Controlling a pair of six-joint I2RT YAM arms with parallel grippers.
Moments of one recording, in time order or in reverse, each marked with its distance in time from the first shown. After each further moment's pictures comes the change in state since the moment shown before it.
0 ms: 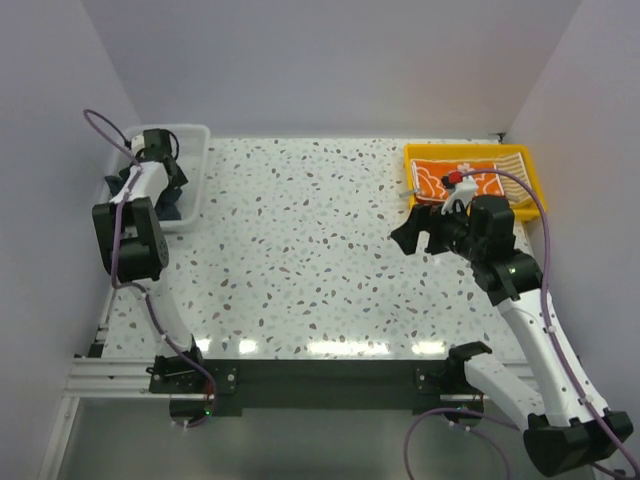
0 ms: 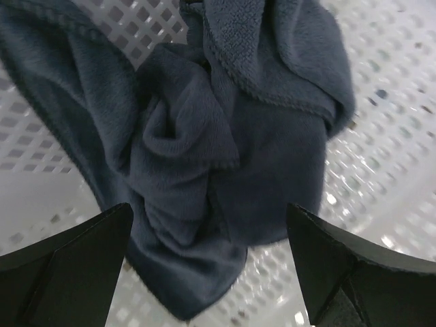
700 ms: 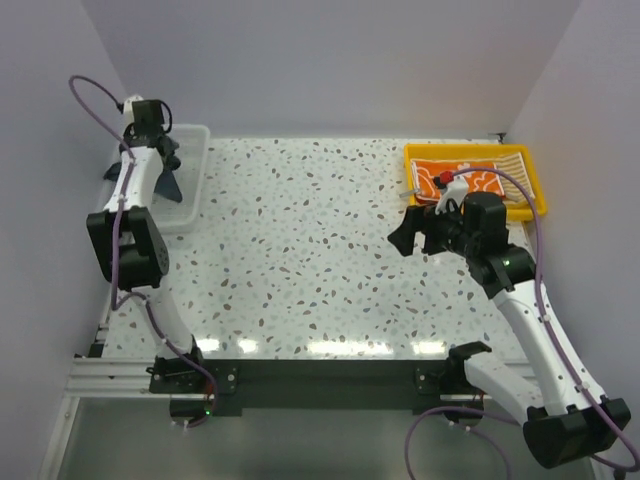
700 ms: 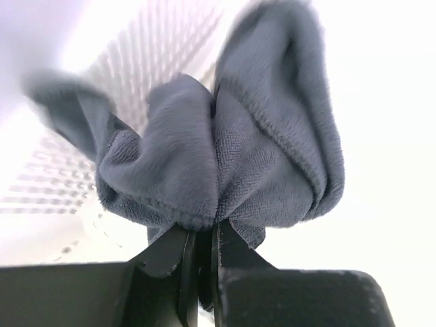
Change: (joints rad) left arm 0.001 0.018 0.141 0.018 0.055 0.078; right arm 0.005 0.049 -0.008 -0.011 -0.027 -0.037
